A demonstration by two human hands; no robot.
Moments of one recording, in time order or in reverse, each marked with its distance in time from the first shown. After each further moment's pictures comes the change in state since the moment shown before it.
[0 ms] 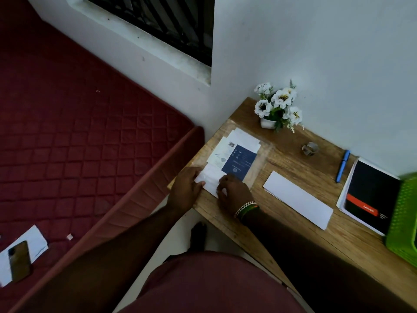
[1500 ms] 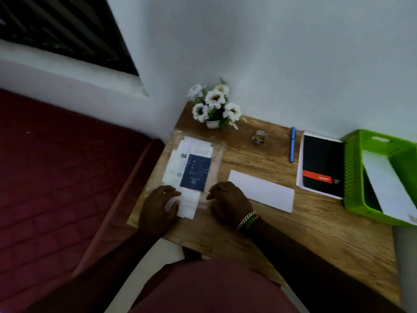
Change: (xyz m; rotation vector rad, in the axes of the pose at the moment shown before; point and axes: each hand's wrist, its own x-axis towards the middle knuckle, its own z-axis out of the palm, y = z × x) left_hand 0.029 0.013 0.022 0.199 -0.165 0.239; right_hand -0.043 0.080 -0.026 0.051 0.213 0.003
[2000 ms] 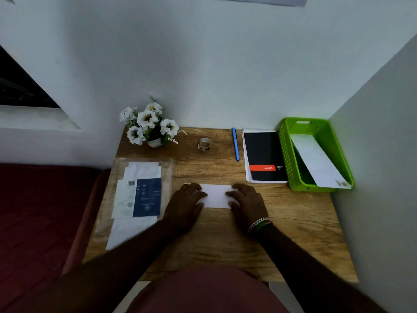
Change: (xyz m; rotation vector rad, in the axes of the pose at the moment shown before) left_hand 0.096 0.145 0.097 0.165 -0.579 0.296; right_hand -0.094 0.095 -0.057 -0.157 0.099 0.619
